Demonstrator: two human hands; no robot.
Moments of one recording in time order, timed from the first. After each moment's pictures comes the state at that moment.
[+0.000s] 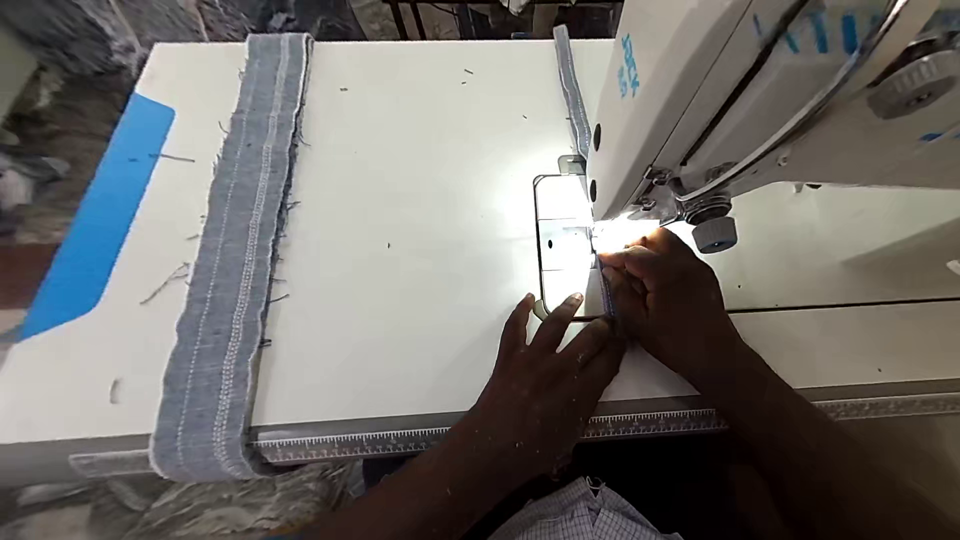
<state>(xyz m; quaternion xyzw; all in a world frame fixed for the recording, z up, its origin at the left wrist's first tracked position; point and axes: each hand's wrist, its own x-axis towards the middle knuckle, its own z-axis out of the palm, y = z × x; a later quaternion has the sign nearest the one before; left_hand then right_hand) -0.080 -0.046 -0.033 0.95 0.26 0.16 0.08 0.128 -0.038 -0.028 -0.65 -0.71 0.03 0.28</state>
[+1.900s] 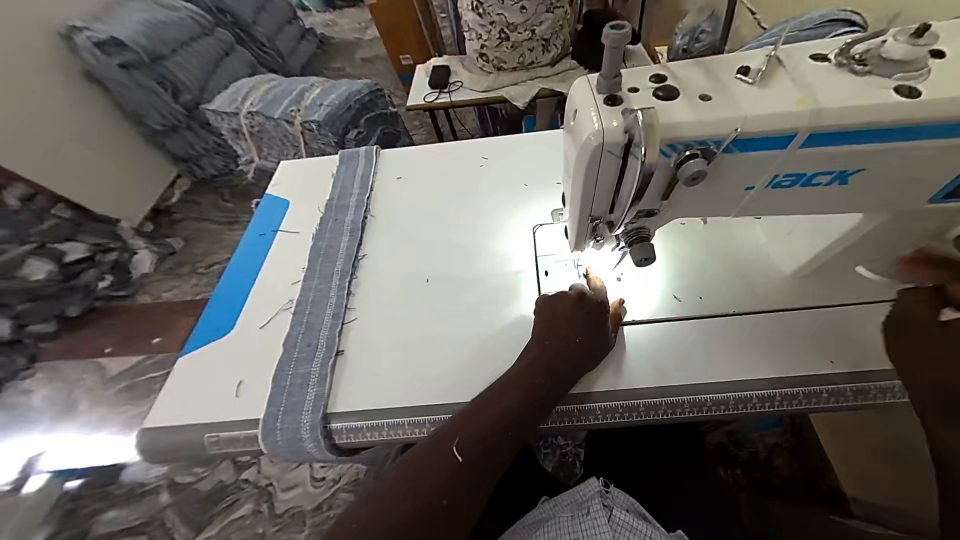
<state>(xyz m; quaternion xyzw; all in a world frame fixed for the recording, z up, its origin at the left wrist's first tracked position) -0.001 -0.016 -0.009 0.90 0.44 0.07 0.02 0.346 -0.174 -0.025 -0.77 -0.52 -0.16 0.33</state>
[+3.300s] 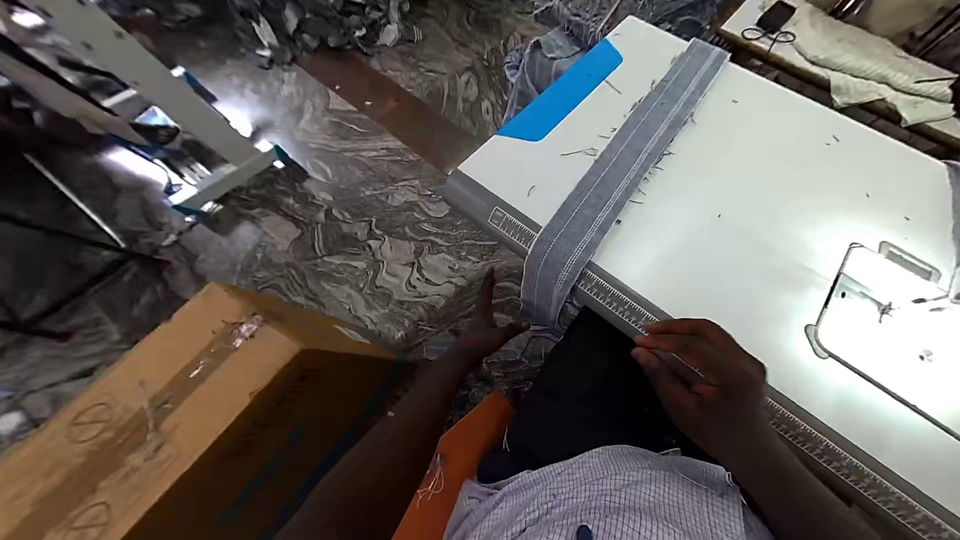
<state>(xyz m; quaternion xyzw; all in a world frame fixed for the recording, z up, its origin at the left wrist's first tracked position) -0.413 -0.145 -0.190 0.46 0.62 0.44 0.46 -0.087 -0.113 -0.028 -0.35 -0.85 0.20 0.34</state>
